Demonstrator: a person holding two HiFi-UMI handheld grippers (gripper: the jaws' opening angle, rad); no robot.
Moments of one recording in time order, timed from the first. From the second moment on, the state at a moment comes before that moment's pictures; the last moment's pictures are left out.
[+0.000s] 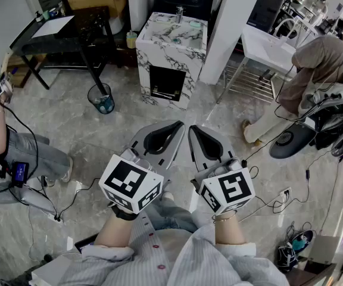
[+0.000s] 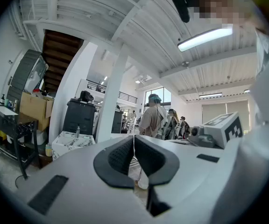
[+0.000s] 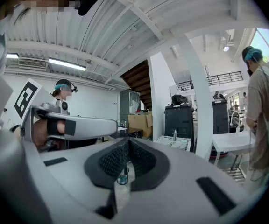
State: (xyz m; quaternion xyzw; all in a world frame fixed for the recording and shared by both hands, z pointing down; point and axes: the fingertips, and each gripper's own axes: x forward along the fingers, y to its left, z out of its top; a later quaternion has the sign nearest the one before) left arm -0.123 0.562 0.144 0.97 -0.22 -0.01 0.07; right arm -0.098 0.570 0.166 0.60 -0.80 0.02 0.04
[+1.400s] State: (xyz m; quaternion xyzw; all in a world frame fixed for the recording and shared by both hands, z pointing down) left arm -0.046 0.501 0.169 0.97 -0.21 0.02 0.07; right arm -0.006 0.518 0.186 0.63 -0.78 0.04 0.03
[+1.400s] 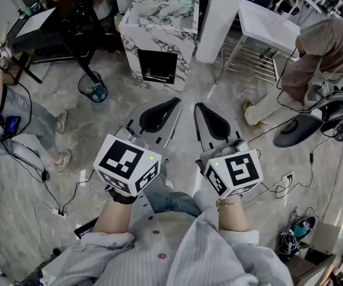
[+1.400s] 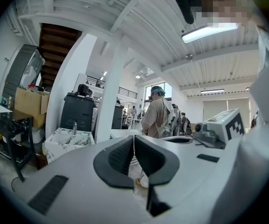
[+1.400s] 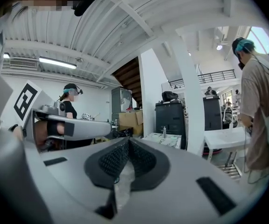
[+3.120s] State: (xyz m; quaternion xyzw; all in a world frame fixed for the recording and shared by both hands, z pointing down) left arm 0.030 0.103 0.200 0.97 -0.24 0.04 0.09; right arm 0.076 0.116 0.219 0.62 -0.78 0.06 0.07
